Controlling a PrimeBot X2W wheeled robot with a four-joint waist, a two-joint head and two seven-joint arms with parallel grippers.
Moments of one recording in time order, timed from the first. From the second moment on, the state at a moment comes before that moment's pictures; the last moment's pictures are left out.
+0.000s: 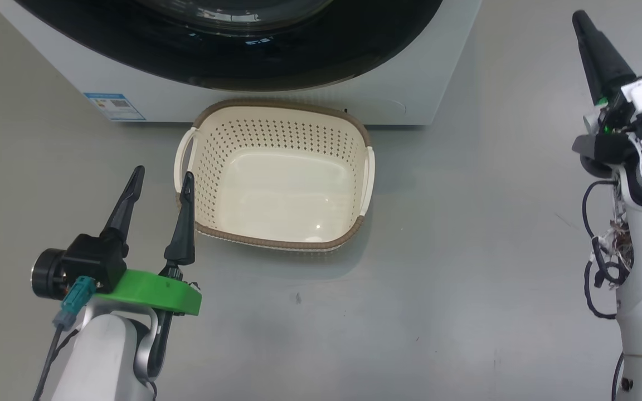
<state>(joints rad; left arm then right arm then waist) -0.27 0.04 -0.17 0.21 -0.29 -0.08 -0.25 -0.62 -0.11 -0.05 0.27 1.44 0.06 0.29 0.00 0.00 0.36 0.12</state>
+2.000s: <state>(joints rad) -0.36 0.03 -0.26 0.19 -0.35 -0.08 -0.25 -1.20 -0.25 0.03 0.58 1.44 -0.09 0.55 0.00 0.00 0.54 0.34</state>
